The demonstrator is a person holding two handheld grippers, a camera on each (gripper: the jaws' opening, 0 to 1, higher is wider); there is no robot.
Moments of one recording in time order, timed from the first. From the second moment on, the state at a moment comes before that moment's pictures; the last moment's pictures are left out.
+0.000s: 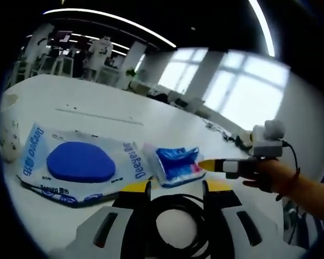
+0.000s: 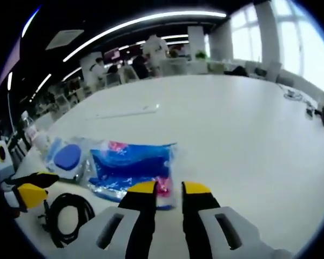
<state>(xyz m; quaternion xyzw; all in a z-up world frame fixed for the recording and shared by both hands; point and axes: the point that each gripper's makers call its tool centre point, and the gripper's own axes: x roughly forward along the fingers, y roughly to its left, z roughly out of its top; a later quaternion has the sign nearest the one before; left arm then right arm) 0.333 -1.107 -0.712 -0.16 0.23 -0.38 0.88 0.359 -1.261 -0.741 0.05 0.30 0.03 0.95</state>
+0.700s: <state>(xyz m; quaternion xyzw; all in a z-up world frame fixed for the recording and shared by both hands) 0.329 -1.053 -0.696 -0.07 0.25 -0.38 0.89 0.321 -1.195 -0.713 0.00 0.32 0.15 0.94</state>
